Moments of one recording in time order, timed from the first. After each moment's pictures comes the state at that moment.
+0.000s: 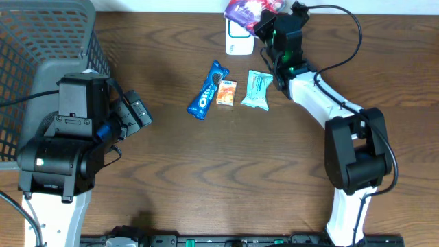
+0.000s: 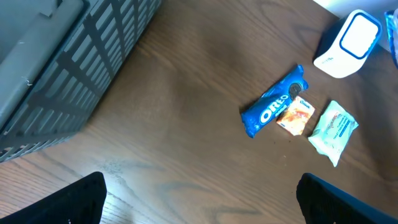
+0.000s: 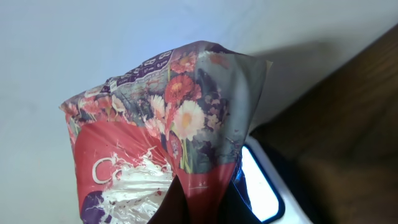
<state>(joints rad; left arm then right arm) -0.13 1.13 1.47 -1.28 -0.11 -0.59 0.31 2.11 1.50 0.37 0.15 0.98</state>
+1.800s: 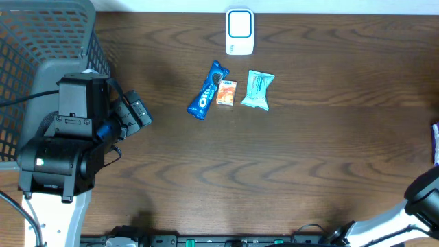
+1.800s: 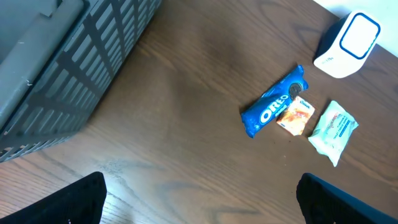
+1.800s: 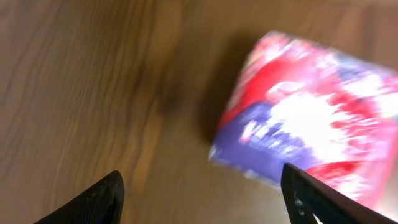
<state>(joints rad) -0.13 1.13 1.47 -1.28 -0.11 -0.59 -0.75 1.90 1.55 -0.64 0.11 0.54</state>
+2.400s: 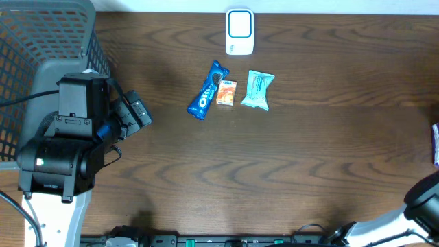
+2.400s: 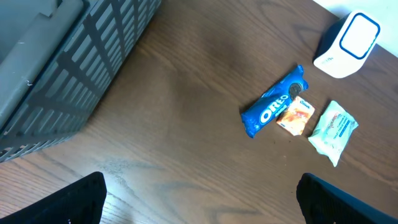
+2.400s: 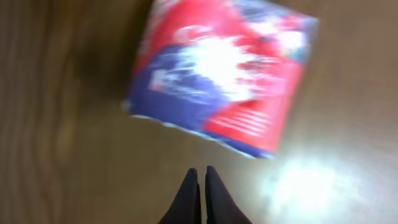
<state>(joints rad) -0.13 1.13 1.47 -1.28 -0.11 -0.59 -0.78 1.86 1.55 -0.88 0.22 0.56</state>
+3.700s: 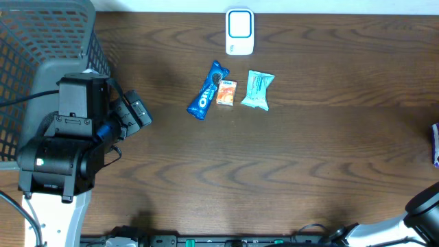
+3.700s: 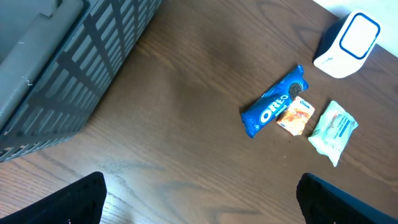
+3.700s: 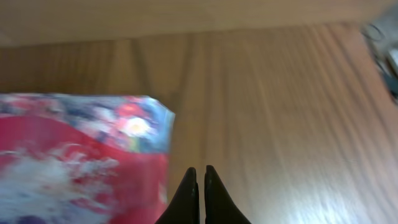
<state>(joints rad) -0.13 1.13 1.47 -1.28 -0.11 -0.59 -0.89 1.81 1.12 -0.28 0.58 0.62</state>
